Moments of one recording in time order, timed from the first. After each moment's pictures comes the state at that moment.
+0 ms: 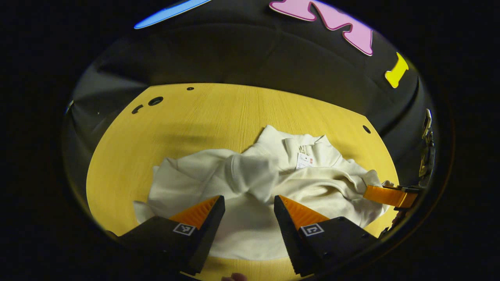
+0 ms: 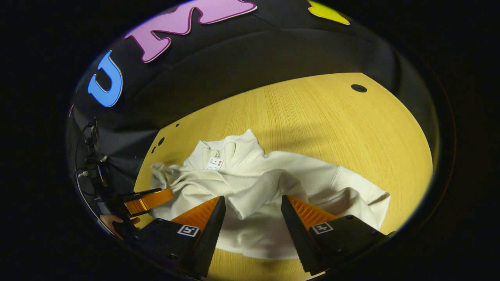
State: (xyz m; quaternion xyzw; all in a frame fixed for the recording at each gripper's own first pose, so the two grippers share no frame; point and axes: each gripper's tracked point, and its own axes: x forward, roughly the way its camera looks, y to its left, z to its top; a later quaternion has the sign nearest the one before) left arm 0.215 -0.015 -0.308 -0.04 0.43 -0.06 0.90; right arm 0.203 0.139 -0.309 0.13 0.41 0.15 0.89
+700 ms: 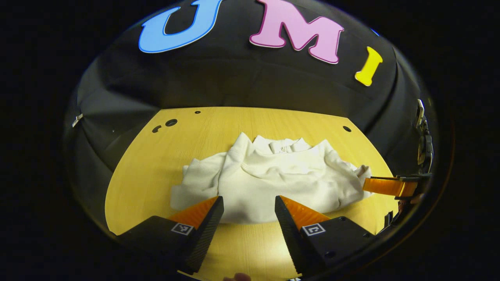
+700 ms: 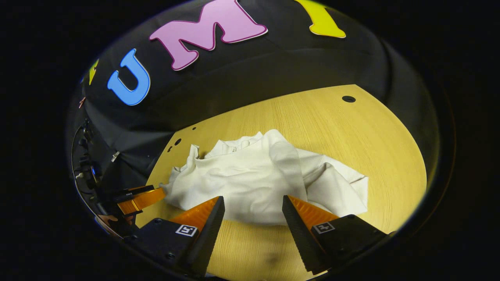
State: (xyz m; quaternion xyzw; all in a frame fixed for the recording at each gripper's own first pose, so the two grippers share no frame) left arm 0.122 -0.007 -0.232 0.00 0.37 -0.08 0.93; right arm 0.125 0.123 -0.253 0.13 0.36 0.17 0.91
